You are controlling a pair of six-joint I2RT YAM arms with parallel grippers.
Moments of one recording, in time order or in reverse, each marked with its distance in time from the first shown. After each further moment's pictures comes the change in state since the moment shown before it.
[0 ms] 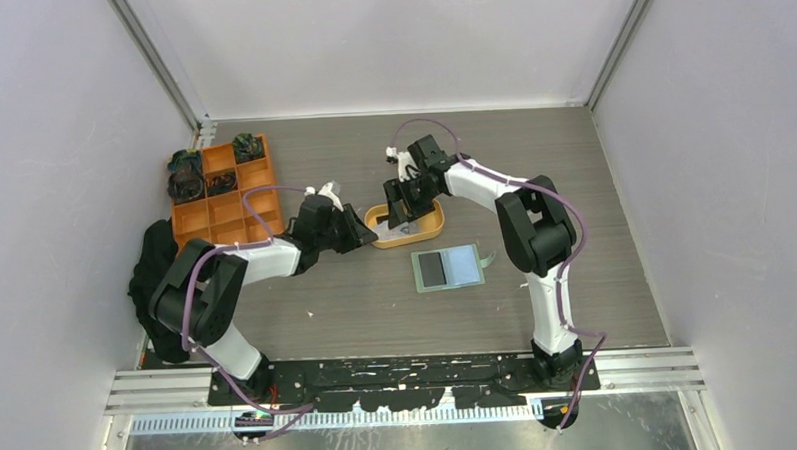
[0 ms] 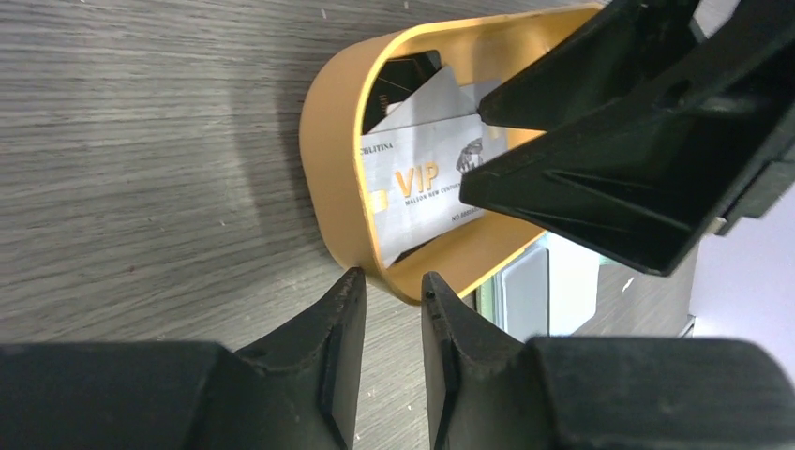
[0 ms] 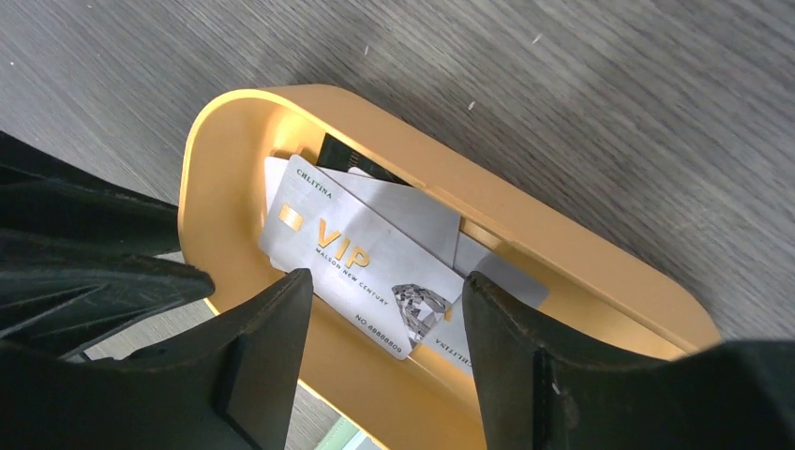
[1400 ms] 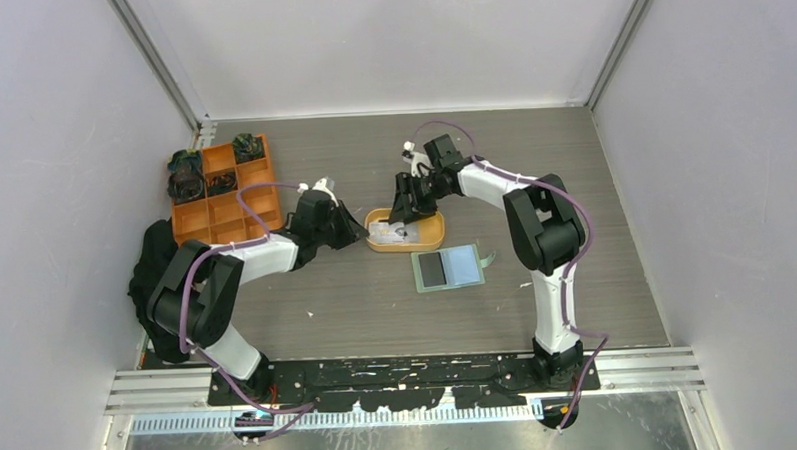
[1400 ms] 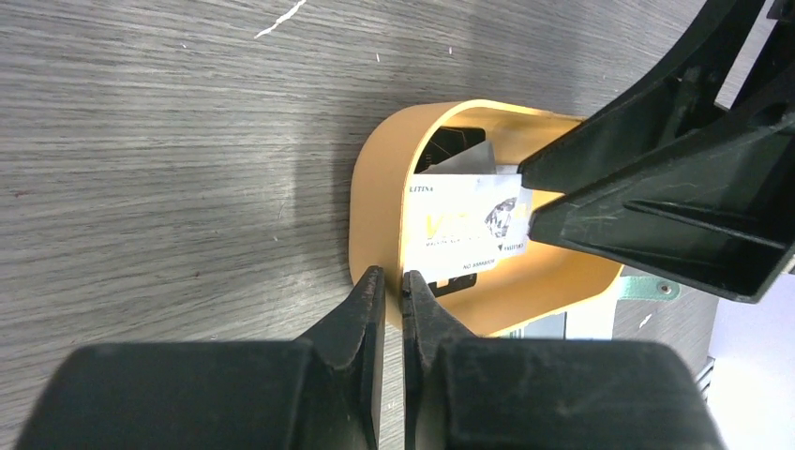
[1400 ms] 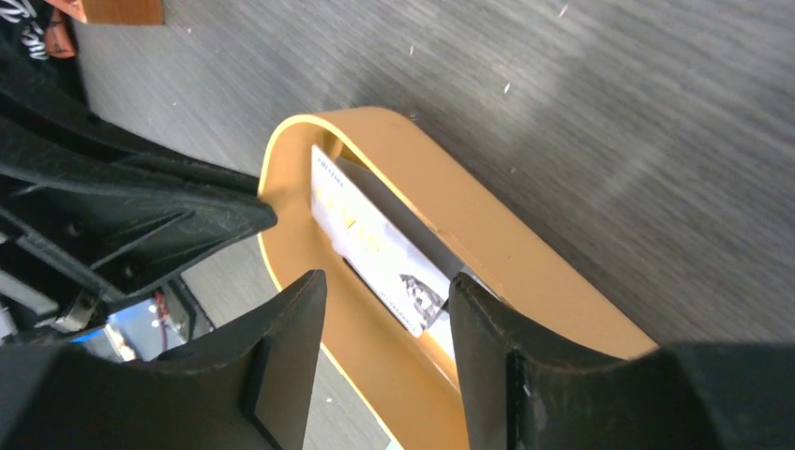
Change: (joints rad) left arm 0.011 0.003 0.045 -0.092 -0.071 0.005; right arm -0.057 -0.016 -0.069 0.108 -0.209 0.211
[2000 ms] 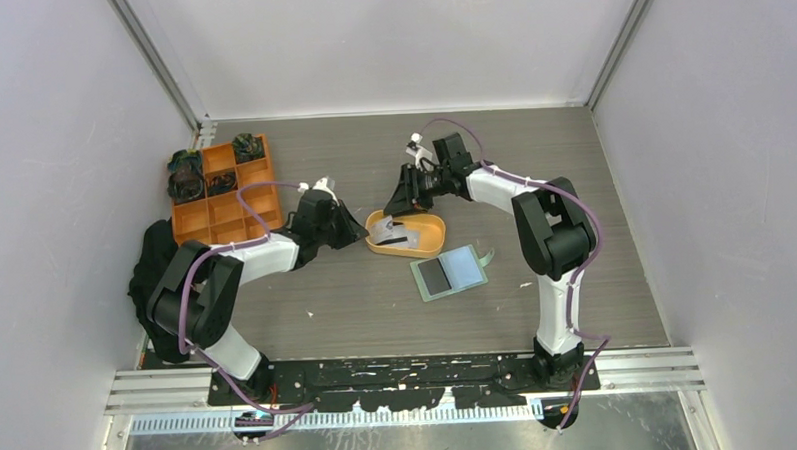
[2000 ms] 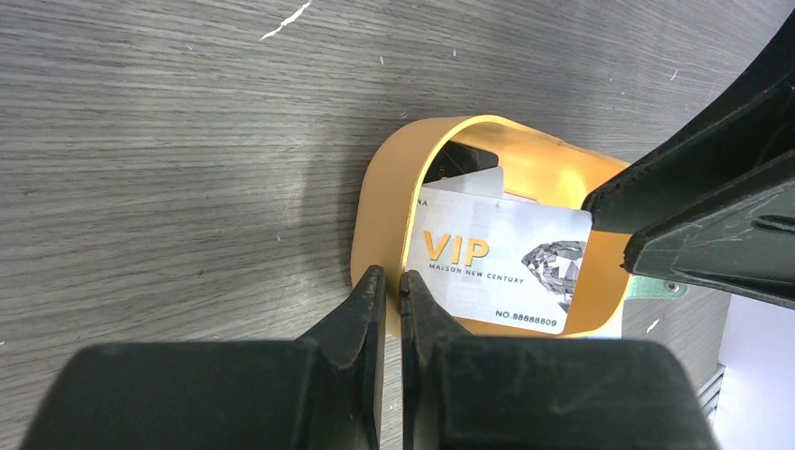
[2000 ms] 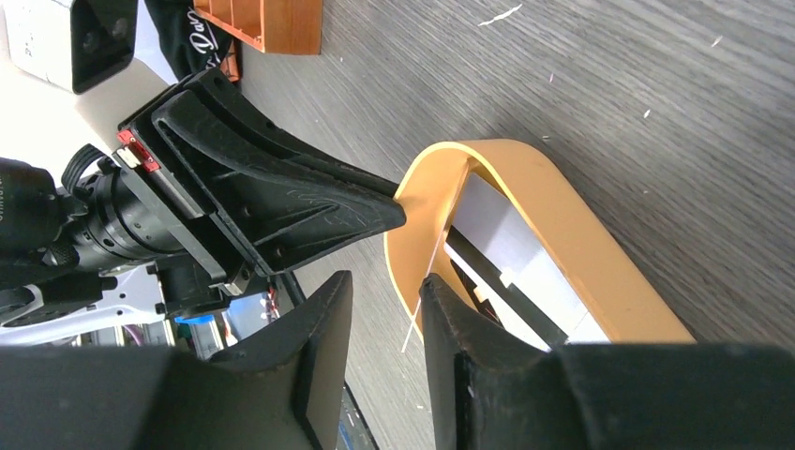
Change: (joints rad) left arm -0.009 -0.003 0.011 -0.021 -0.023 0.002; right arm -0.030 -0.074 -0.116 0.249 -0.203 0.220
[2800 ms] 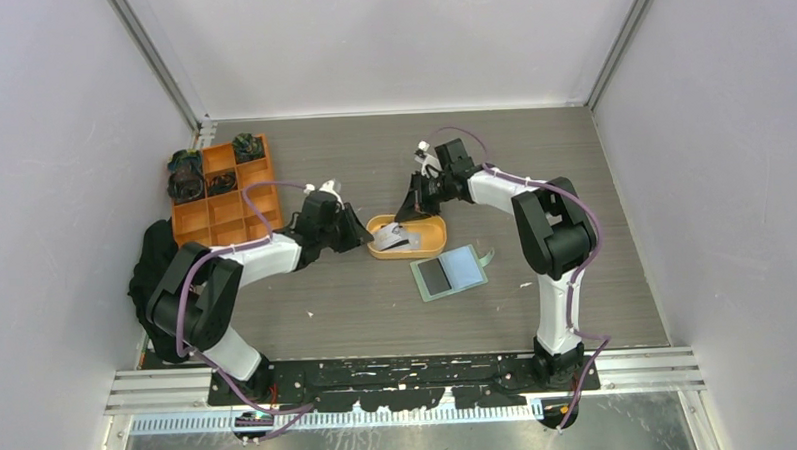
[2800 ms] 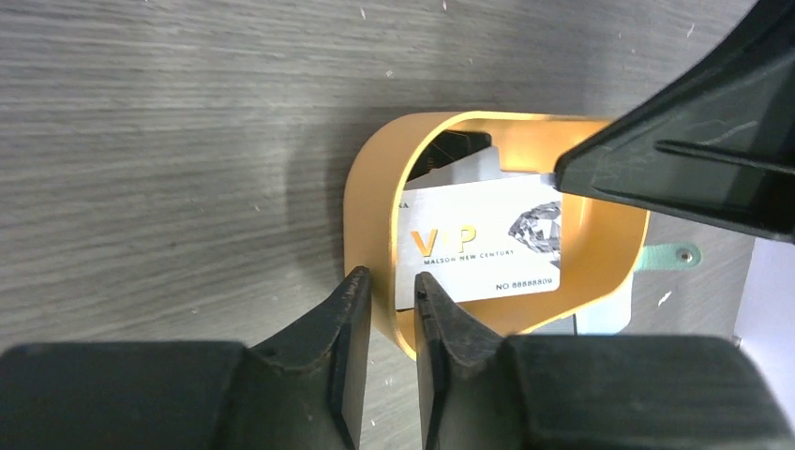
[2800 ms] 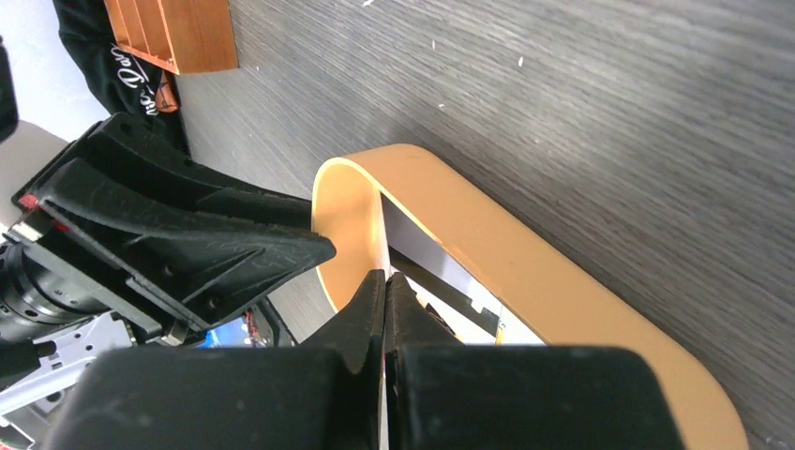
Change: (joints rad) left arm -0.021 -0.008 0.012 -0.050 0.002 0.014; right arm -0.009 0.000 -0.023 -0.069 0.133 0.015
